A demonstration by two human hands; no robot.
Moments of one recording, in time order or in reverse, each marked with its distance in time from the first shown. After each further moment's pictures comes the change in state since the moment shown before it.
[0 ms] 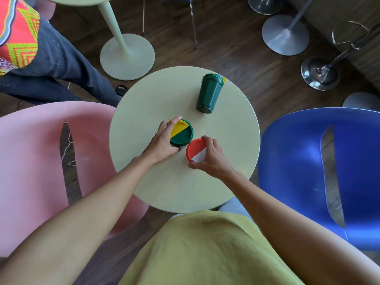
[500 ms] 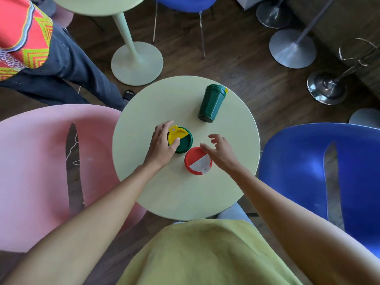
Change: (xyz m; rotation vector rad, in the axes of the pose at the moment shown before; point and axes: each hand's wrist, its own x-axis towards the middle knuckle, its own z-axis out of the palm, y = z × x) left_hand -0.001 0.019 0.003 -0.064 0.277 -0.134; right_hand 0.028 -0.002 -0.042 0.122 0.055 0.070
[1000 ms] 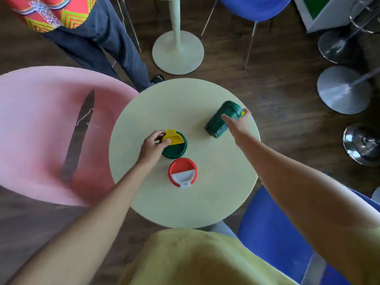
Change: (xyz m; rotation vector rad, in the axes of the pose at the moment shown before) left_hand -0.001 0.010 0.030 -0.392 0.294 -0.541; right_hand 0.157 -0.034 -0.074 0.201 0.032 0.111
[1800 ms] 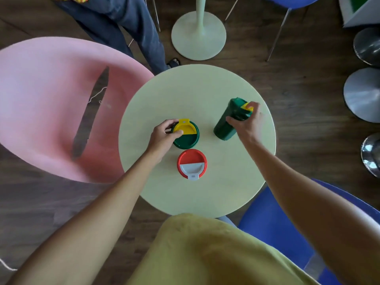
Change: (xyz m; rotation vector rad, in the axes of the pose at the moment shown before) left_hand -0.014 0.007 -0.001 -0.176 0.016 -0.089; right_hand -0.017 0.015 0.010 -0.161 0.007 -0.366
